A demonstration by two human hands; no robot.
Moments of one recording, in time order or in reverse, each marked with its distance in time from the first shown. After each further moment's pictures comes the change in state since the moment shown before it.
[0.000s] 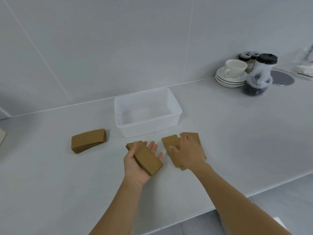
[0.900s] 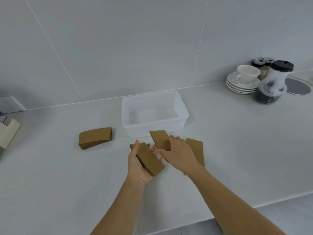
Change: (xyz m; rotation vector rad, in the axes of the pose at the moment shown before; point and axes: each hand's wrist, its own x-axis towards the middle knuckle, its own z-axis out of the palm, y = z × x) left_hand 0.003 0.002 0.002 0.036 0.052 0.012; right_hand -0.012 -0.047 -0.022 0.142 -0.143 -0.161
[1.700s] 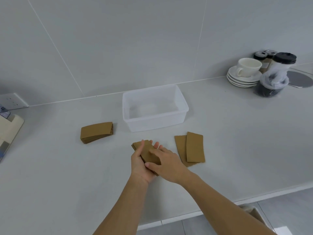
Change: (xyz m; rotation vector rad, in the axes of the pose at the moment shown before) left_hand -0.004 -0.018 -0.012 0.034 0.000 0.013; right_hand -0.033 -0.003 0.035 0.098 -0.227 -0.175
